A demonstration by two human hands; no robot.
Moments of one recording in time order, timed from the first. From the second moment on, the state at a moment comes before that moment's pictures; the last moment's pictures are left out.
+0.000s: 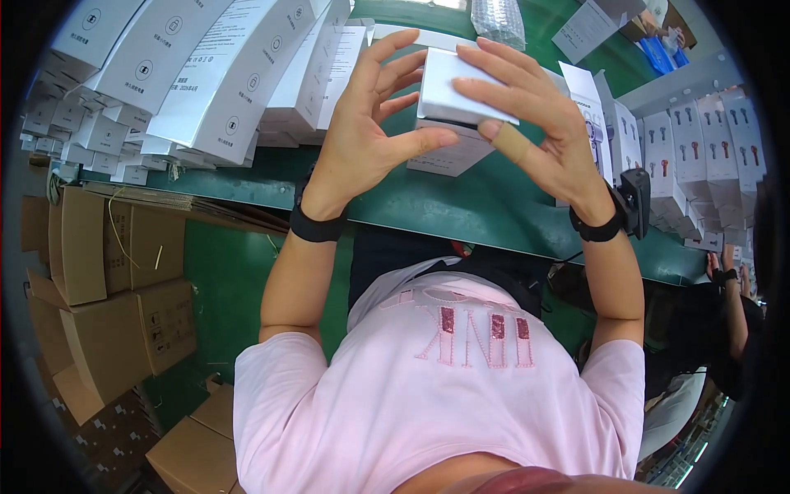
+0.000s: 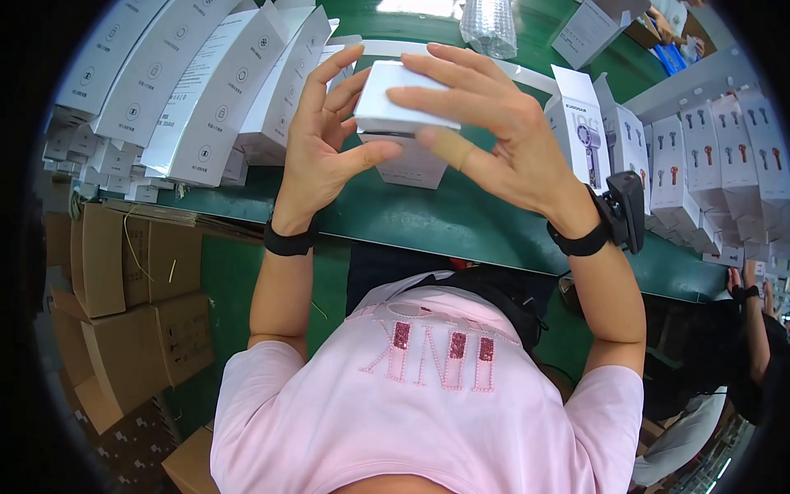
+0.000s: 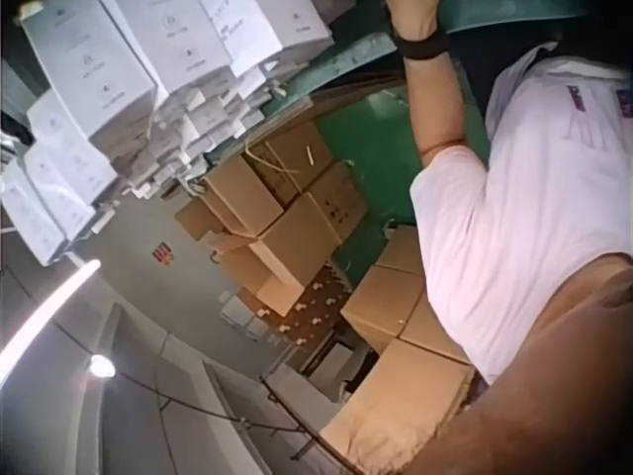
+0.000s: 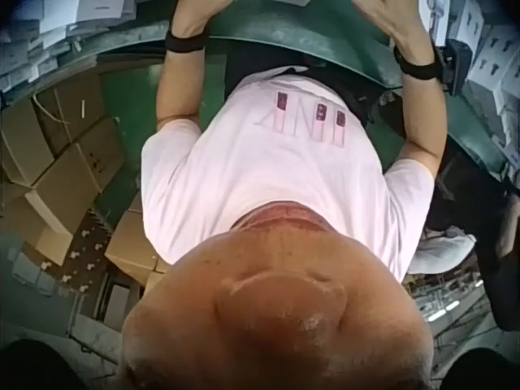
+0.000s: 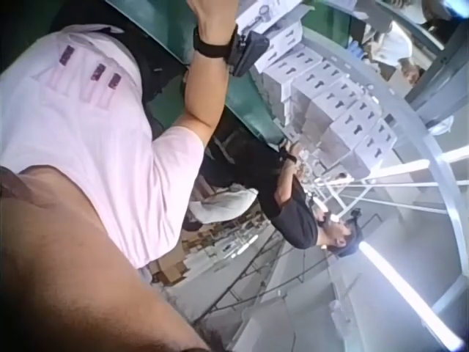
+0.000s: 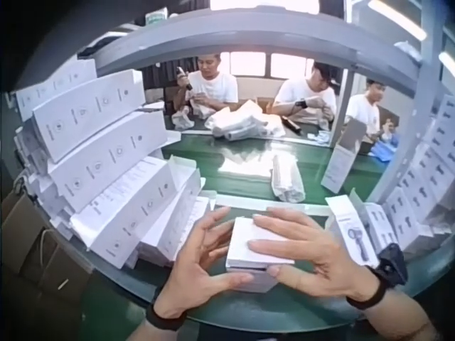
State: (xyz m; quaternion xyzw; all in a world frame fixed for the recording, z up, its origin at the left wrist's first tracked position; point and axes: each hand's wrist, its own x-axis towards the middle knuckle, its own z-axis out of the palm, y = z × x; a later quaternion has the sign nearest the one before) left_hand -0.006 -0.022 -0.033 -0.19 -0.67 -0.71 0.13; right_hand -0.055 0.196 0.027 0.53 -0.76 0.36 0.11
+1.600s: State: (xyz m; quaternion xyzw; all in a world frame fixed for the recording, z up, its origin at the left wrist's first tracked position) left_hand -0.043 0.026 0.006 -0.29 -0.67 -0.68 -0.07; right_hand -0.029 0.265 0.017 0.35 -0.77 0.52 0.11
